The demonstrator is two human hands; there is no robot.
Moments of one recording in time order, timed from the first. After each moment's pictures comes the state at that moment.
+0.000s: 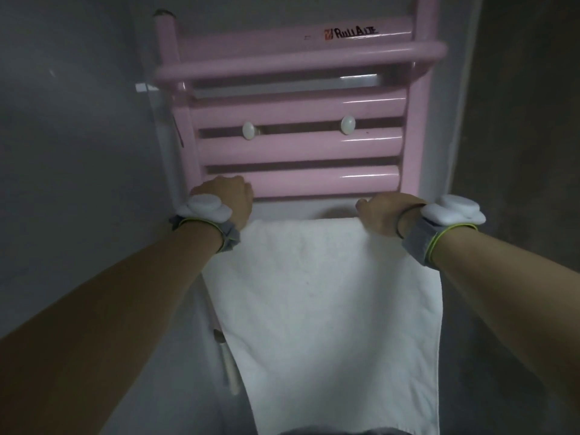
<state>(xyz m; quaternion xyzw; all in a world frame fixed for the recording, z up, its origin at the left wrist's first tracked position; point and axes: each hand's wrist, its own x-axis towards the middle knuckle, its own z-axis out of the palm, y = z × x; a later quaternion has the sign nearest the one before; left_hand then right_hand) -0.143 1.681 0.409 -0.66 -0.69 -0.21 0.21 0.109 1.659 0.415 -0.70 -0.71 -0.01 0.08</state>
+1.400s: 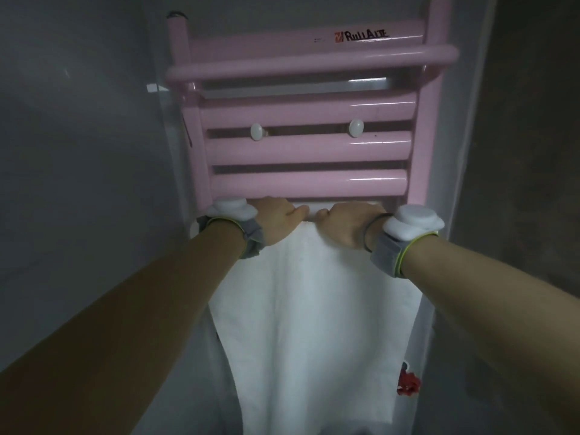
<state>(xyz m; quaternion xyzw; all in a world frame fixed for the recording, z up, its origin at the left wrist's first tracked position) -0.101 1.679 0.396 -0.78 -0.60 -0.17 0.01 0.059 1.645 0.410 -0.62 -0.78 -0.03 0.06</state>
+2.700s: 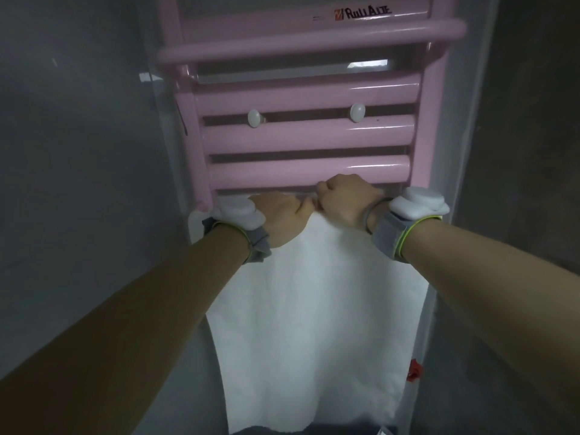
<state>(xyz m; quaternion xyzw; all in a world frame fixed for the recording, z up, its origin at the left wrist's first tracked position) -0.087 1.671 0.383 -0.80 -0.56 -0.18 0.13 0.061 1.688 0.401 -0.59 -0.78 -0.03 0.21</state>
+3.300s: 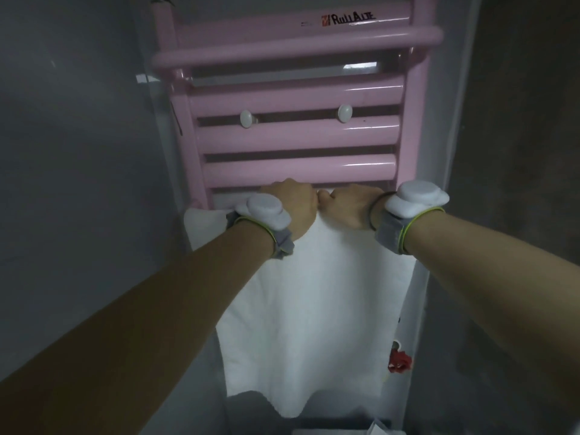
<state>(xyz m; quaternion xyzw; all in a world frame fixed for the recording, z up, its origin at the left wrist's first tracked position) -0.050 1.644 0.400 -0.77 -0.58 -0.13 0.22 0.082 1.662 0.401 -0.61 -0.78 -0.05 0.11</state>
